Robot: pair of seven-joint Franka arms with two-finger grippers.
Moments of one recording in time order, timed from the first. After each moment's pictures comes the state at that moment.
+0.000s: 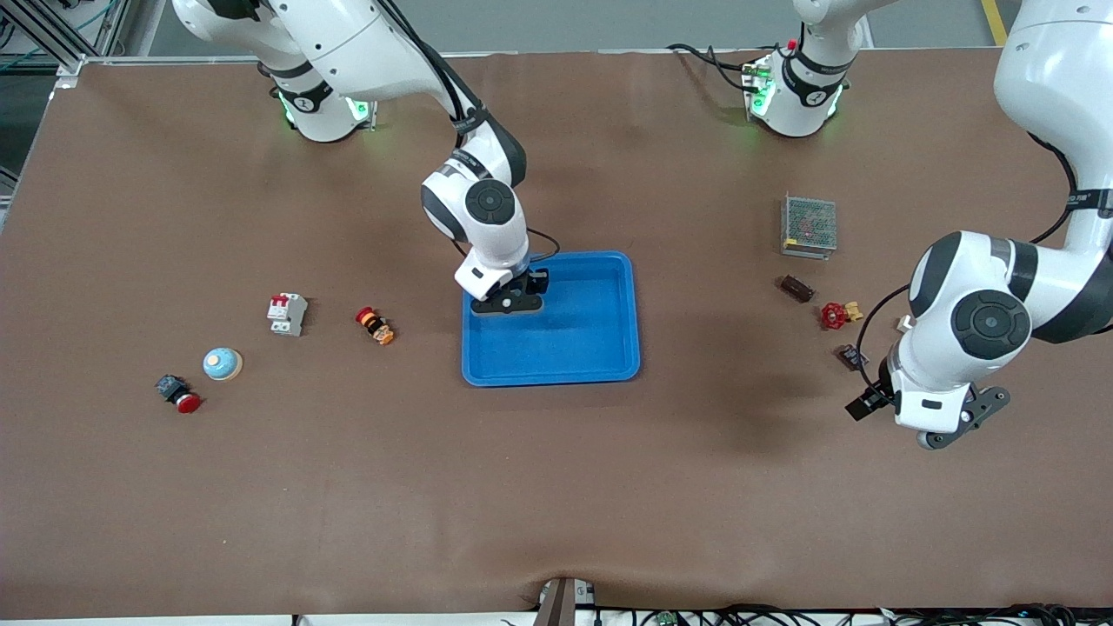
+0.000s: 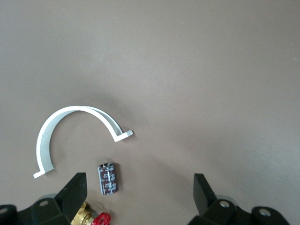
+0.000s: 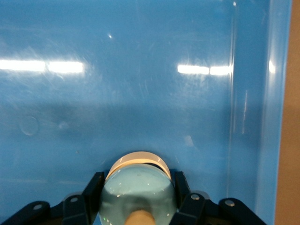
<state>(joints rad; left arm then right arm) 0.39 0.58 -0.61 -1.59 0.57 2.01 -0.95 0.70 0.60 0.06 -1.90 -0.08 2.51 0.77</state>
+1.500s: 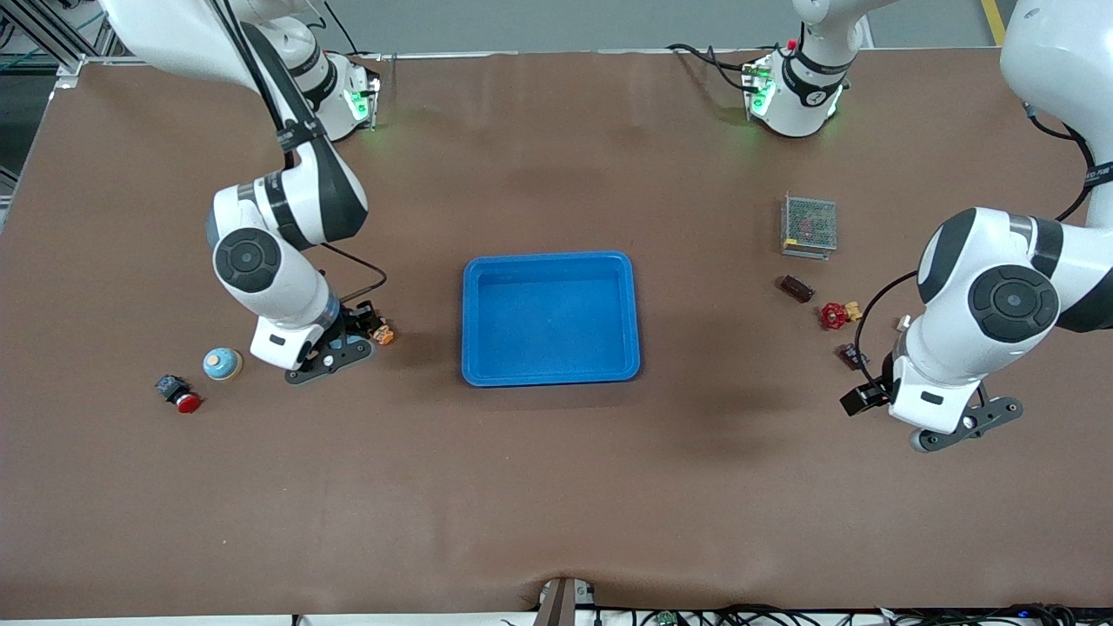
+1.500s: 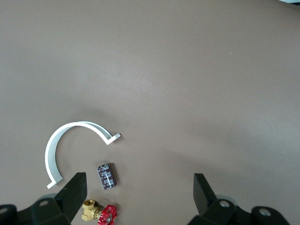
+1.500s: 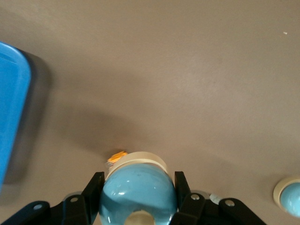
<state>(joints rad) 0.39 0.56 -0.68 -1.50 0.56 1.93 -0.76 0.24 0.34 0.04 -1.92 -0.09 2.23 -0.11</state>
